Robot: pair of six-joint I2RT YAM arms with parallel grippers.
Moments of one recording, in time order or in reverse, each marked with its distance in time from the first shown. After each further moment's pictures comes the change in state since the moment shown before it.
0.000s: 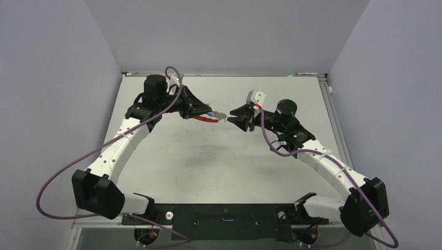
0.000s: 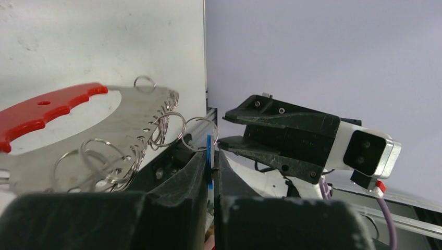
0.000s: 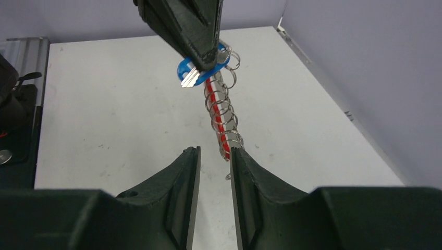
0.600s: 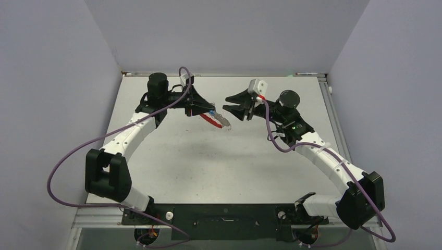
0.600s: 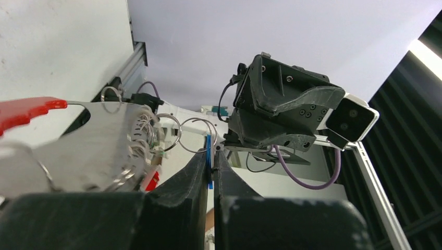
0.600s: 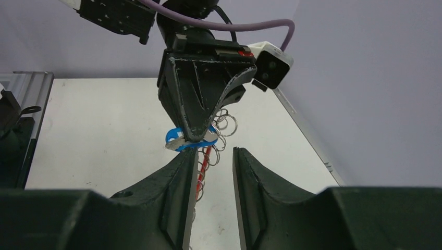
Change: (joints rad) left arm 0.049 0.148 -0.067 0.430 0.437 -0.355; right arm 0.000 0.086 0.127 0.177 -0.044 0.045
